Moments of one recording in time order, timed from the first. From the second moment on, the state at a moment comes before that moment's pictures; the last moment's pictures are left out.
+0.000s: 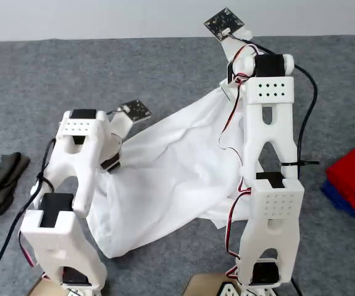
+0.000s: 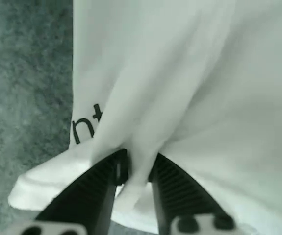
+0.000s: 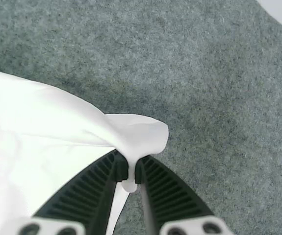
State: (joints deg) left arm -2.6 18.1 8.7 77.1 -41.8; right arm -5.6 38.2 -59.1 88.3 31.6
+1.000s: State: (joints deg) left arm -2.6 18.2 5.6 77.5 -41.8; right arm -5.6 38.2 -59.1 88.3 31.6
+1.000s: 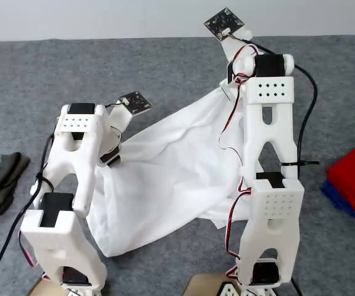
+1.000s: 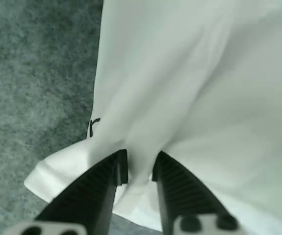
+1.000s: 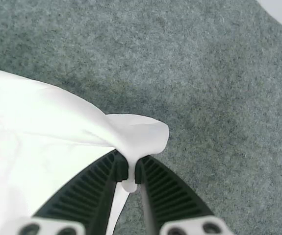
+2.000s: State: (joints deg) left arm -5.2 18.2 2.2 79.4 -42.4; right arm -5.6 38.2 -59.1 88.3 31.6
